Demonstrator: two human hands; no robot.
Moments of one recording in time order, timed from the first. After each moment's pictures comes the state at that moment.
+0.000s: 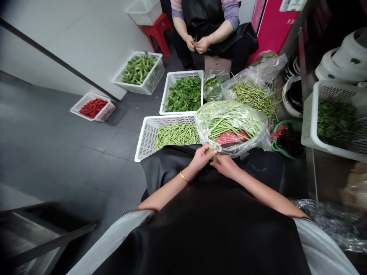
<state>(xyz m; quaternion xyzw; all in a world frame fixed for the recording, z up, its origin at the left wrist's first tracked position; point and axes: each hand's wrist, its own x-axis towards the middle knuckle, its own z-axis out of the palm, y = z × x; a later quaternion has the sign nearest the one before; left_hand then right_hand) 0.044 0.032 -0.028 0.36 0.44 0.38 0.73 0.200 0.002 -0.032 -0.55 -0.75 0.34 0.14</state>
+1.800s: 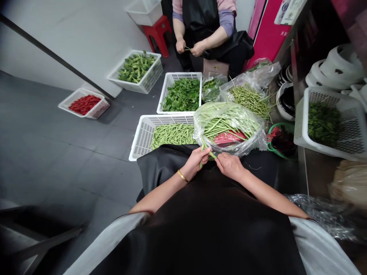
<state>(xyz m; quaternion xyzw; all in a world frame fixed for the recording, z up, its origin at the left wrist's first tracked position) 0.037 0.022 -0.035 0.23 0.43 0.39 0.78 0.209 -0.024 -0.011 -0.51 -0.84 0.05 0.15</state>
